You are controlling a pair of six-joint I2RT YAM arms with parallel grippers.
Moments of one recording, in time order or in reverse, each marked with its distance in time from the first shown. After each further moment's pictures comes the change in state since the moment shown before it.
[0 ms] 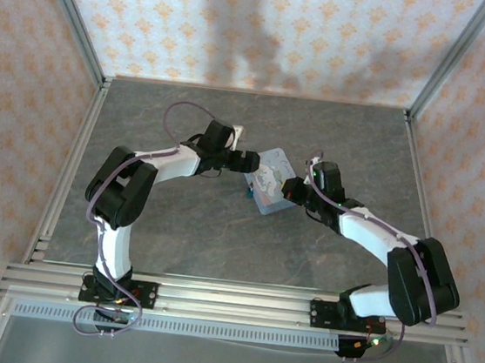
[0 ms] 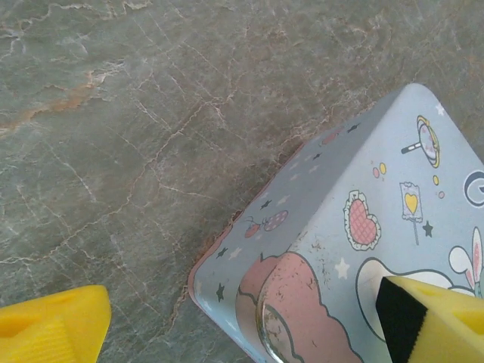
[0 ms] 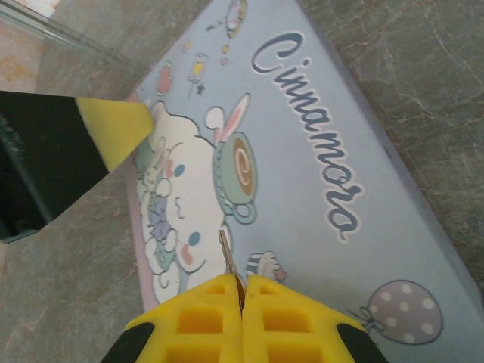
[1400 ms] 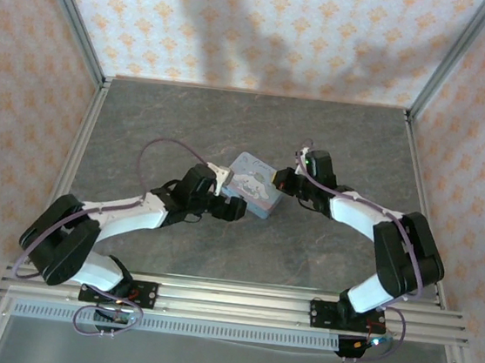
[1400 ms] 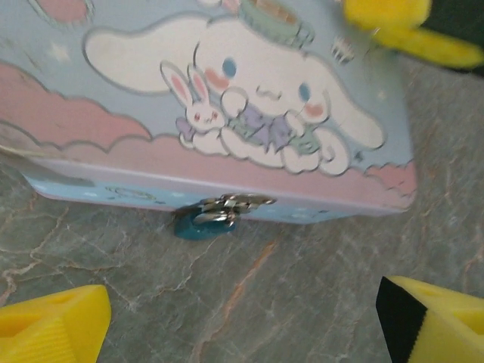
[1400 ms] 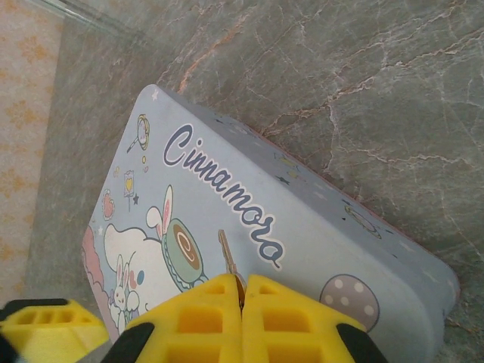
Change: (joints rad) left arm -0.191 -0.509 -0.570 0.106 -0.066 -0.039; right arm 0.007 0.177 0.135 0.032 -0.100 -0.011
